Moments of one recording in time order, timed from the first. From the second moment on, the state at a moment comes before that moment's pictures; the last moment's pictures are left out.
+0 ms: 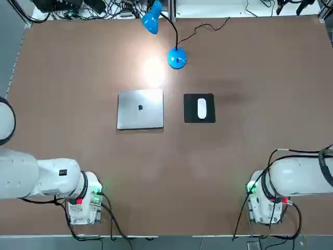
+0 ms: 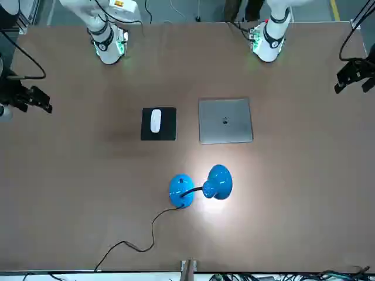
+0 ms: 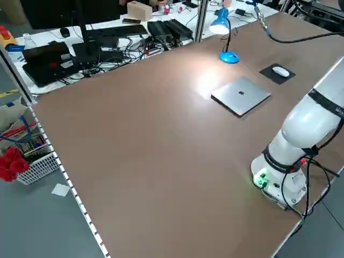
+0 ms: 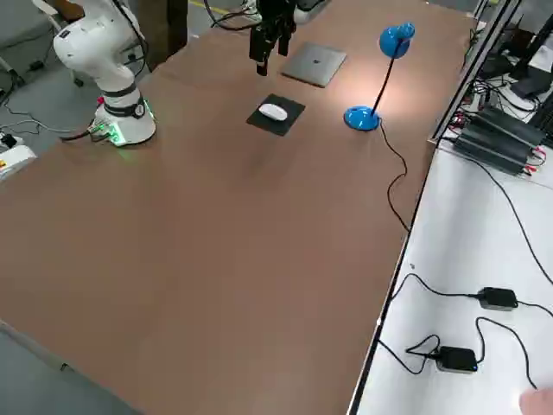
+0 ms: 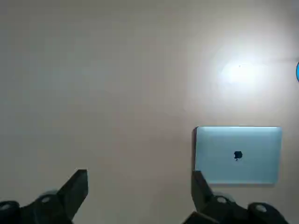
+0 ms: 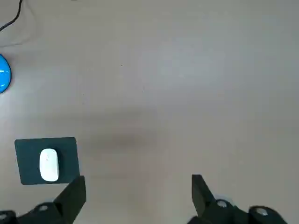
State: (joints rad) left arm 0.06 -0.09 -0.04 -1.59 -0.01 1.55 -0.01; right arm 0.01 -0.03 -0.04 -1.65 0.01 1.61 0.02
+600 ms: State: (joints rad) left arm 0.06 -0.10 -0.03 -1.57 -0.01 1.55 -0.01; right arm 0.01 -0.03 -0.03 -1.65 0.02 1.61 0.02
